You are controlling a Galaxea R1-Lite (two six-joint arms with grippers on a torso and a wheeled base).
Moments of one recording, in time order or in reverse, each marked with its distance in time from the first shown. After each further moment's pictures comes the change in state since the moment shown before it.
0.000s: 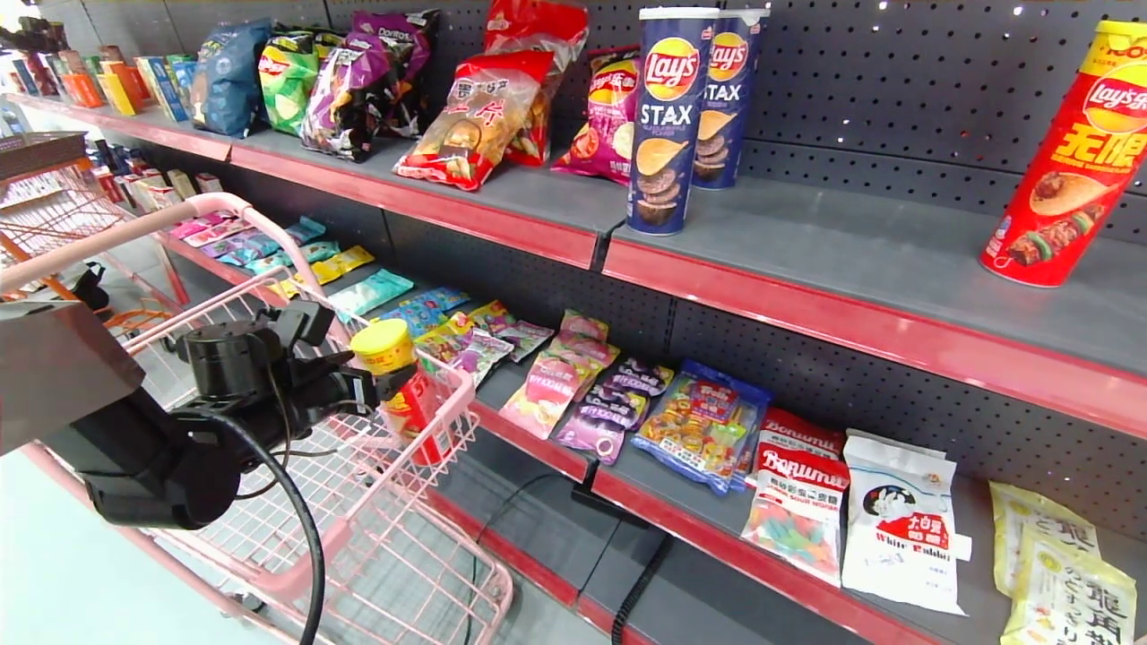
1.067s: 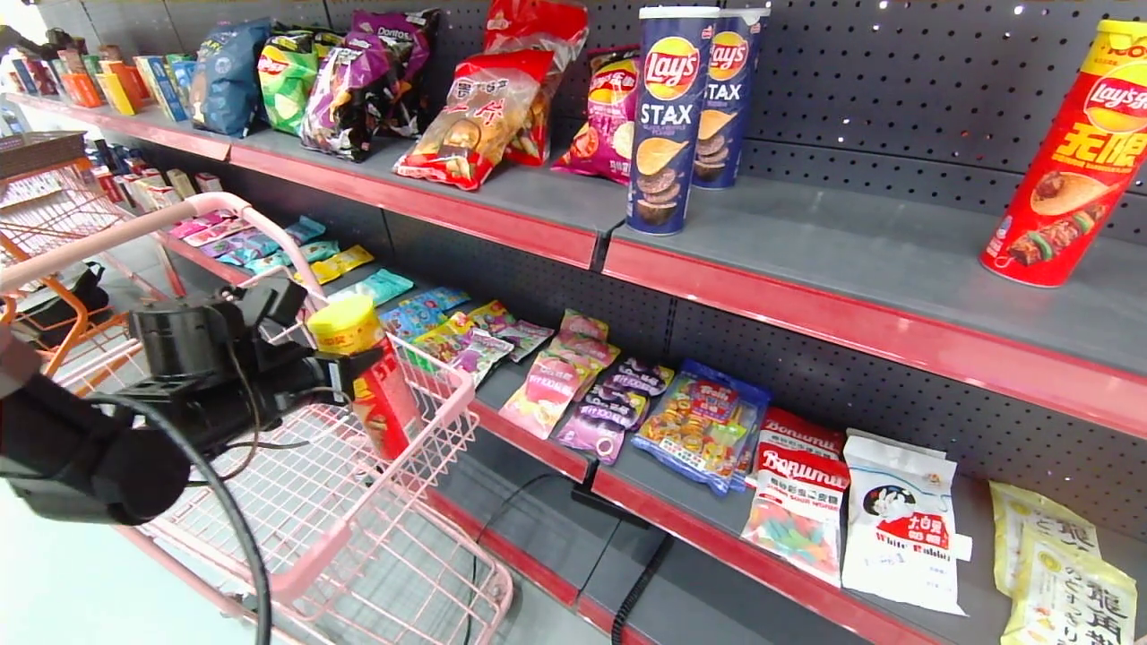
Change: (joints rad) left arm 0.012 -0.222 0.033 0.208 -0.011 -0.032; right arm 0.001 0.000 0.000 0.000 0.001 0.001
